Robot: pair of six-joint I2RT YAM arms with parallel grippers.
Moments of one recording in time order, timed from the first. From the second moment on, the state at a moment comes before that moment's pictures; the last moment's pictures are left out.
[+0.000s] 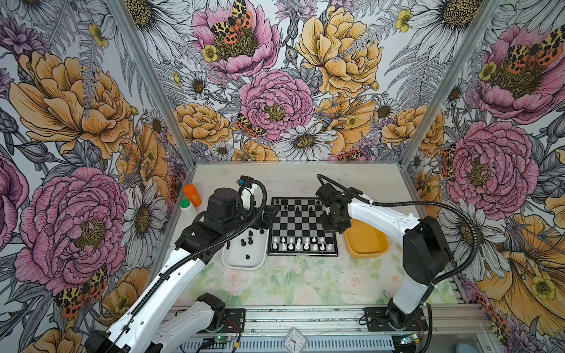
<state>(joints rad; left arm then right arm) -0.47 0.94 1.02 -0.56 0.18 -0.27 0.59 1.76 1.34 -1.03 0.06 0.45</state>
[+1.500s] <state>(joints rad) -0.46 0.91 1.02 -0.60 0.19 -0.29 0.60 1.80 1.23 -0.90 0.02 0.48</state>
